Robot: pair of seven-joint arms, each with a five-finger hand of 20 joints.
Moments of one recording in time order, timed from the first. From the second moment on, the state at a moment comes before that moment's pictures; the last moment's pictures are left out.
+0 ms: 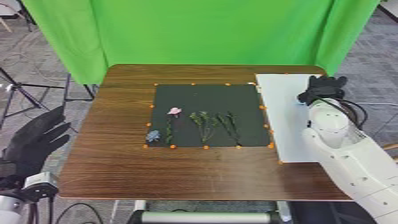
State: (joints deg) left arm 141.2 -62.0 -119.5 -127.1 47.9 2.3 3.8; right arm -71.5 -52.0 65.6 -83.8 -147.3 -12.2 36.8
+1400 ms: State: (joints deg) left arm 141.9 -62.0 -120.1 -127.2 47.9 2.3 3.8; right arm -74.5 -51.7 59.9 -94.5 -145.9 6.0 26.6
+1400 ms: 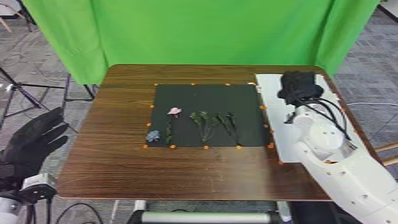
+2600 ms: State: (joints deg) left arm 140.3 -60.9 -118.7 -126.8 47.9 2.2 2.8; right arm -62.7 -73.4 41.3 -83.8 -152.4 -1.3 18.3
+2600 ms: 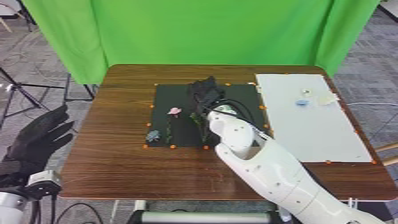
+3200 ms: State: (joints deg) left arm 140.1 -60.9 -118.7 -126.7 47.9 2.2 2.8; right arm -62.7 -73.7 41.4 -81.3 -157.9 -1.7 16.9
